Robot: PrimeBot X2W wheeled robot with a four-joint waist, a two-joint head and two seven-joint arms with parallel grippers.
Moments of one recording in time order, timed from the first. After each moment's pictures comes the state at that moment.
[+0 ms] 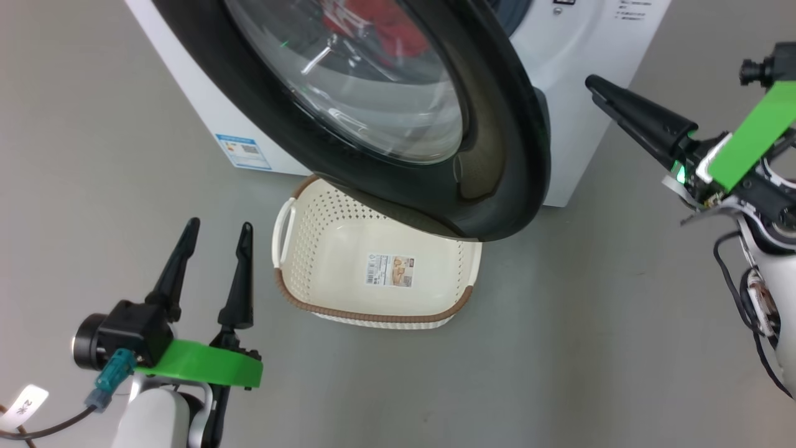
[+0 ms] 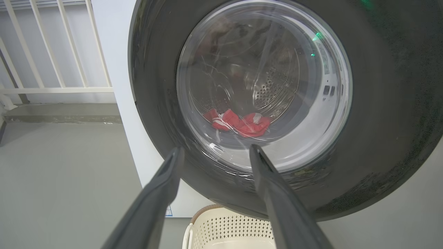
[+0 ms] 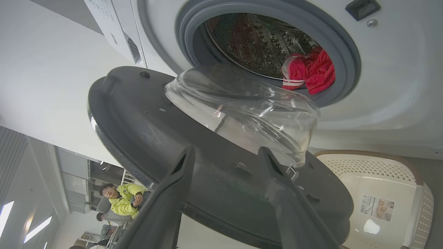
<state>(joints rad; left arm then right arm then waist) -0.29 0.05 -0.13 0.19 -0.20 -0.13 -0.25 -0.75 -0.41 0.22 0.34 1.57 0.13 0.59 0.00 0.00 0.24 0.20</state>
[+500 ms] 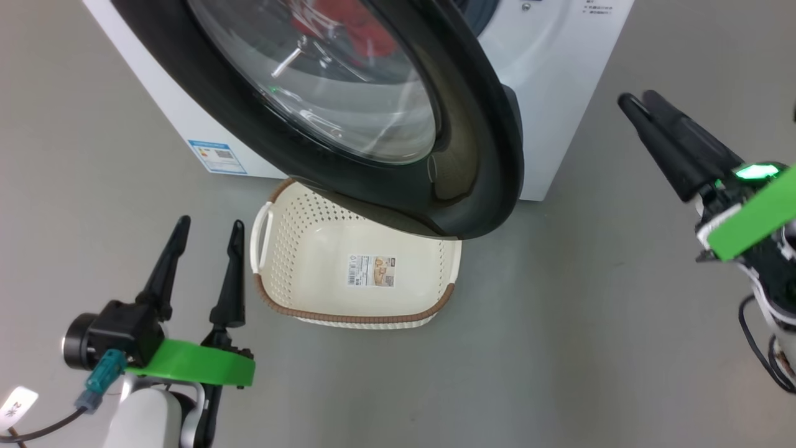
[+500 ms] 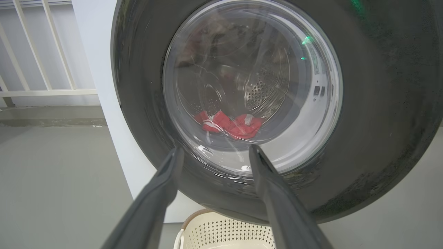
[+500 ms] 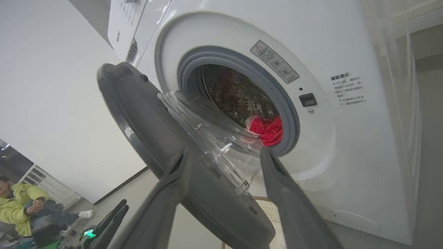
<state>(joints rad) -0.28 0.06 -0.12 0.18 -0.20 -0.13 -0.25 -0.57 -0.54 0.28 0.03 1.28 0.13 0.22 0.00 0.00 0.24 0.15</state>
